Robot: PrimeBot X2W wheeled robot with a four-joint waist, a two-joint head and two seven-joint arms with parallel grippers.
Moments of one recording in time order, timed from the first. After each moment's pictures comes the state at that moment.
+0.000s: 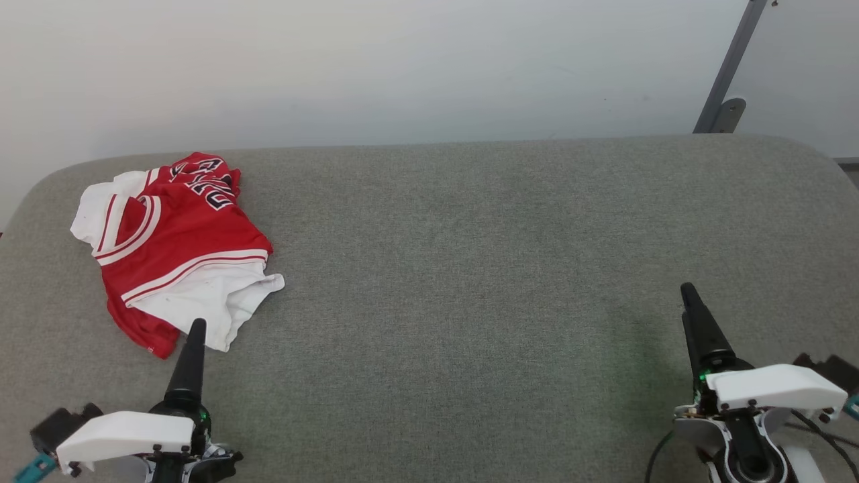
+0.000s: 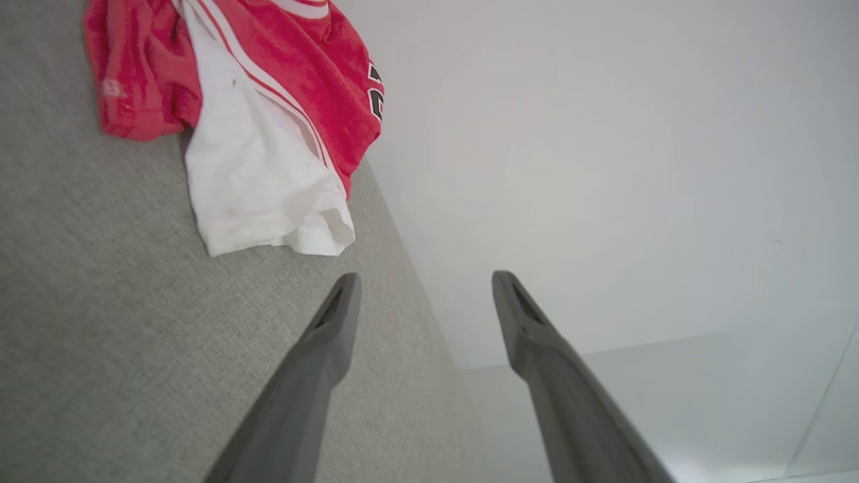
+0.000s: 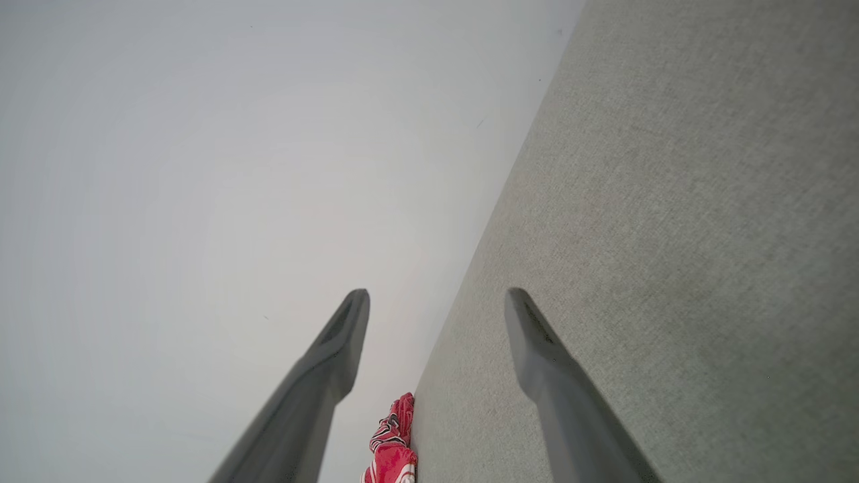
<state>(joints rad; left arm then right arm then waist) -0.08 0.12 0.07 0.31 -1.39 -0.12 0.02 -0.16 -0.06 -0.06 0.36 1.38 0.12 0.02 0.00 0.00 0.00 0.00</state>
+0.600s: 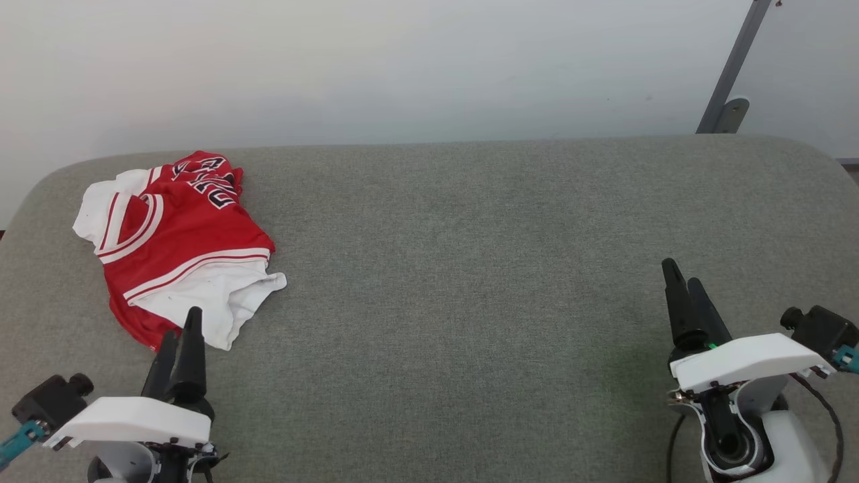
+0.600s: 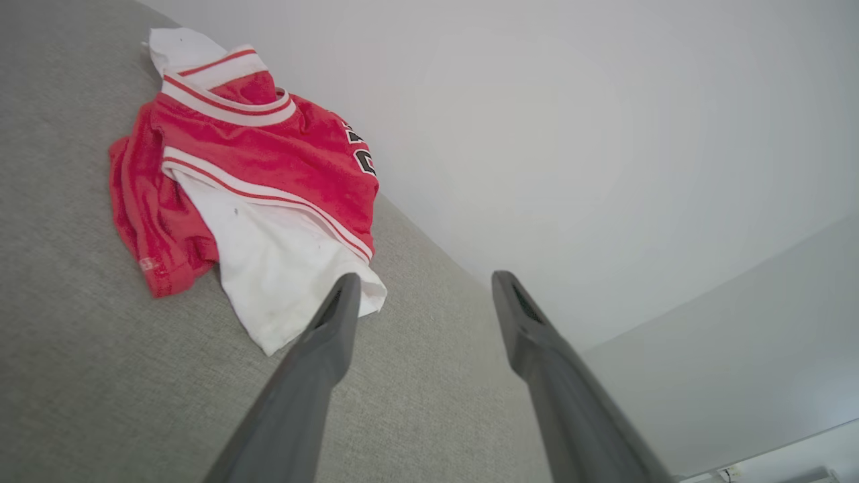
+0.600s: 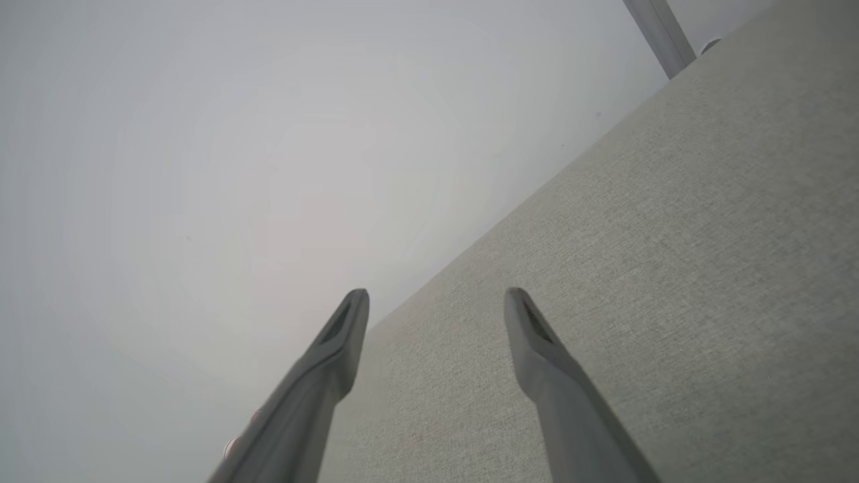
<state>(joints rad) -0.10 0.16 0.07 0.28 -0.97 -0.12 -0.05 -0.22 -0.07 -0.02 0.37 0.94 0.12 -0.05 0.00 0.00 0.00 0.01</state>
